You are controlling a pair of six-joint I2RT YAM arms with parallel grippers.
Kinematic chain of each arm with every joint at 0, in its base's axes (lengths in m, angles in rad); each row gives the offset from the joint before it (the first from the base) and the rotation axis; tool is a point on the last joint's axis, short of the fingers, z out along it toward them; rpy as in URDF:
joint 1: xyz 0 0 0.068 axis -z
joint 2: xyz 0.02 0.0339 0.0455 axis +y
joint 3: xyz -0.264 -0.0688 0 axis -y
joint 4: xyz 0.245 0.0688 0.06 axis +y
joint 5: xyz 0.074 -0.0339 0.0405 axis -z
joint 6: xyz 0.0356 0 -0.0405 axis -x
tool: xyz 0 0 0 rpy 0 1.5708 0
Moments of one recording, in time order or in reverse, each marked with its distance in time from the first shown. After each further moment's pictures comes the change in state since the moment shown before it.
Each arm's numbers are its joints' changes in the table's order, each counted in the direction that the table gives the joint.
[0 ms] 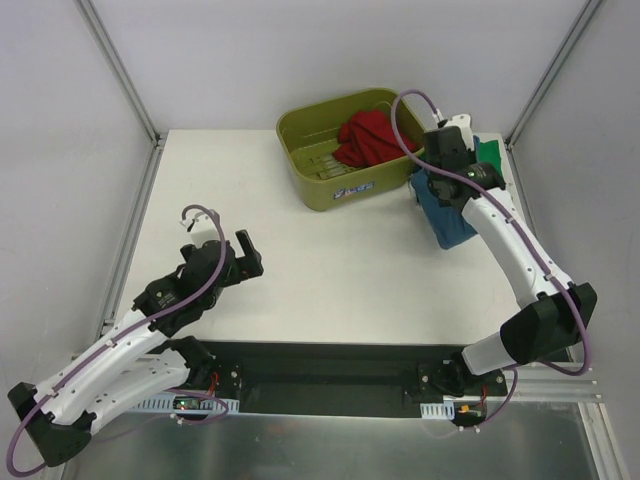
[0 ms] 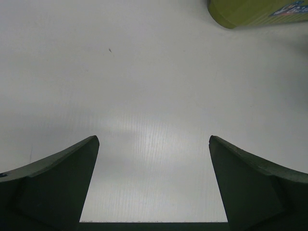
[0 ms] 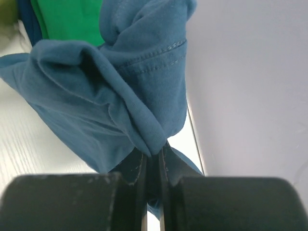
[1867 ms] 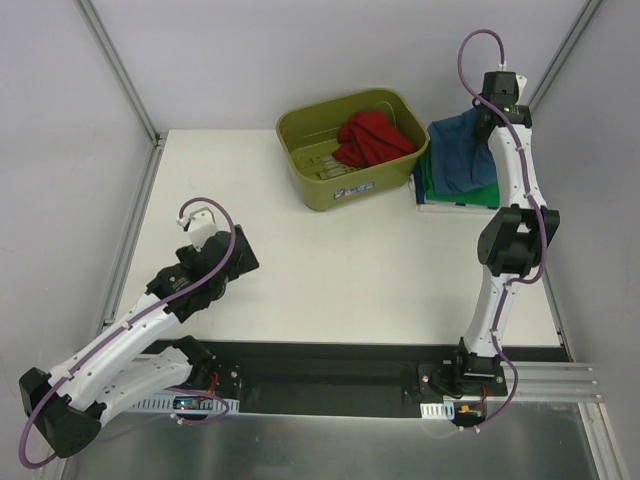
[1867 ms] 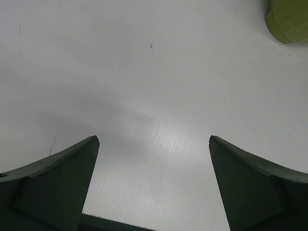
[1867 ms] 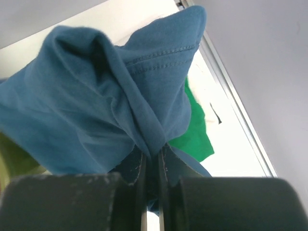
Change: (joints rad) left arm -0.065 0.114 0.033 0.085 -0.092 0.114; right arm 0.409 0.658 0.757 0.019 -0.415 -0.164
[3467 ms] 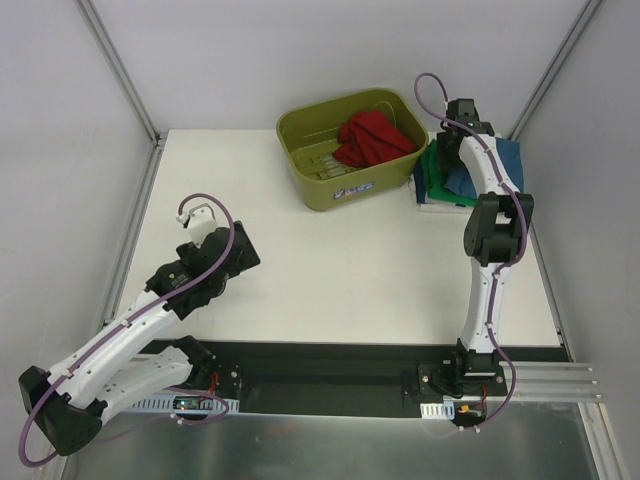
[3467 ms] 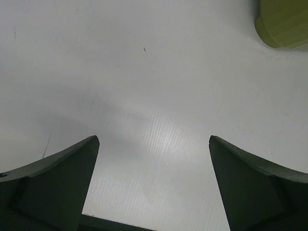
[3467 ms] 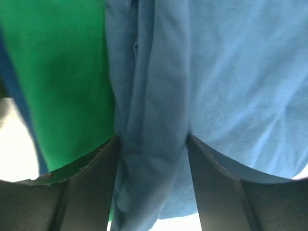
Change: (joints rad) left arm 0.000 0.028 0.037 0.006 0.009 0.013; right arm -0.064 0.140 -0.090 -0.004 -0.087 0.249
